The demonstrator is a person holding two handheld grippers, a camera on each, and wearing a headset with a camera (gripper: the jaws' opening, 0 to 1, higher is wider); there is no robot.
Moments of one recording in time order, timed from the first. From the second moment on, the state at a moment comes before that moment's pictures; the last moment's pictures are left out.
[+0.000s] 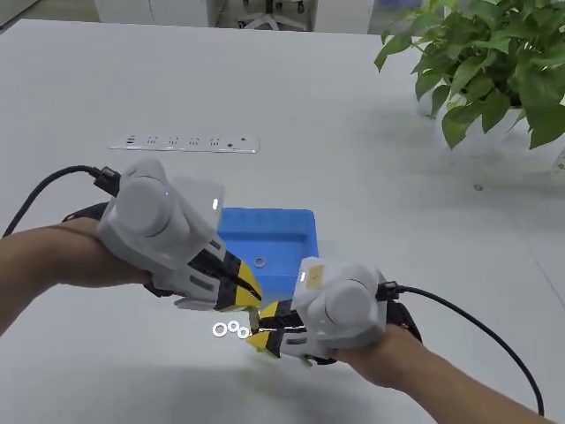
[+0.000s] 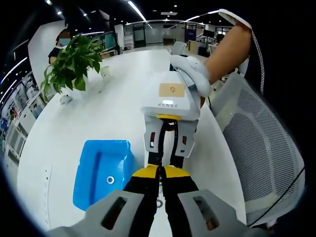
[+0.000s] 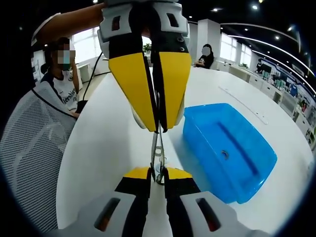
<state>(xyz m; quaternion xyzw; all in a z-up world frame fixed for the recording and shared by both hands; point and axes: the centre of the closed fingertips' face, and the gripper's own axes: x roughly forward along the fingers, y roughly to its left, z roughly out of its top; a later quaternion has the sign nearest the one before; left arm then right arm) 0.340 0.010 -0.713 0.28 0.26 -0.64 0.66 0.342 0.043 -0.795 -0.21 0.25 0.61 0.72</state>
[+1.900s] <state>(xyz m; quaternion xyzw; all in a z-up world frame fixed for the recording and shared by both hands) 0.348 0.014 -0.659 0.29 0.24 -0.65 0.66 0.352 0.043 -0.741 -0.22 0.24 0.61 0.72</state>
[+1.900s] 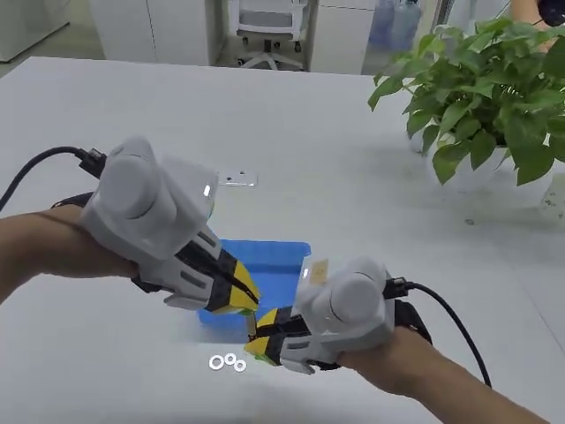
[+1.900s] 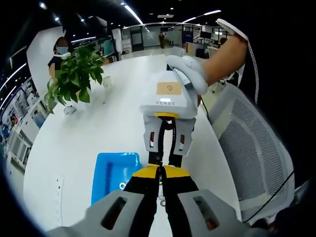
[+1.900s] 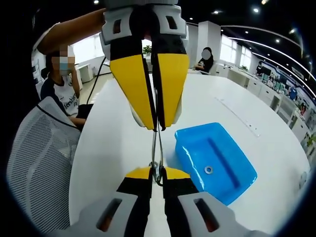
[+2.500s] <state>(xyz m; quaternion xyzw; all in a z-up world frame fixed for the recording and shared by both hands) 0.386 0.004 -0.631 0.31 0.21 -0.64 0.67 0.397 0.041 -0.712 -0.23 0.21 0.60 0.74</state>
